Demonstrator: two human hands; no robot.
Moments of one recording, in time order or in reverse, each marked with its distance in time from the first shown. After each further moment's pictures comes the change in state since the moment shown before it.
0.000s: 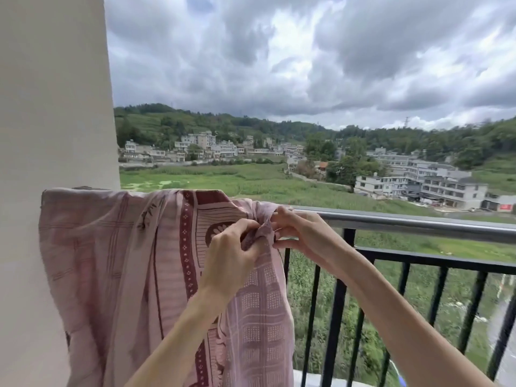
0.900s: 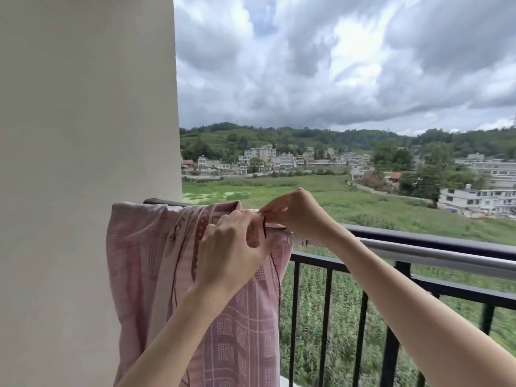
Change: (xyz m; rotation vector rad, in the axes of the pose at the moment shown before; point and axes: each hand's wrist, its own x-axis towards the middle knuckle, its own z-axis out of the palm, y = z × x) left_hand 0.017 0.050 -0.017 0.507 0.165 0.049; right_hand 0.050 -0.044 -0.003 -0.679 -0.080 -0.474
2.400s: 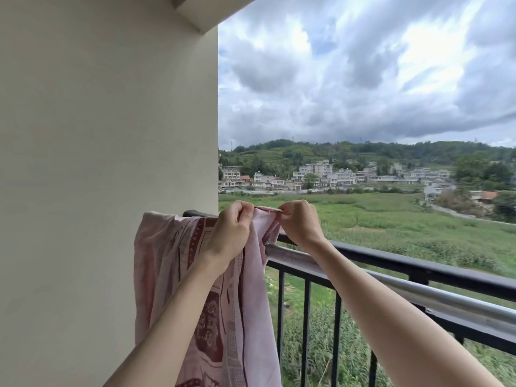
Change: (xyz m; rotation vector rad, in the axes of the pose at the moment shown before) left_hand 0.035 0.104 0.032 -0.397 0.063 -0.422; right_hand -0.003 0.069 -0.052 0.052 0.186 0.066
